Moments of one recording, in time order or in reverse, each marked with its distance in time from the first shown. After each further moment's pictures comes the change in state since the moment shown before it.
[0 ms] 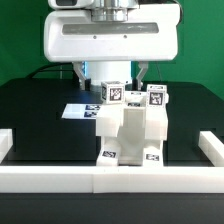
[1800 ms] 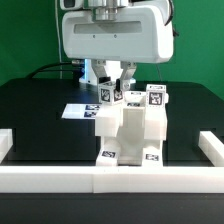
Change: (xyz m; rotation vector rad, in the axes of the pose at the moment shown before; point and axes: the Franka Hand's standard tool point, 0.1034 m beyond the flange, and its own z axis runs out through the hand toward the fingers) arm 0.002 -0.003 -0.001 0.006 0.004 0.896
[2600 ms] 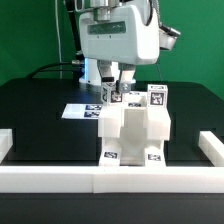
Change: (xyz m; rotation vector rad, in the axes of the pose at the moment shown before) arm -0.001 -0.003 0.001 0.003 0.008 0.216
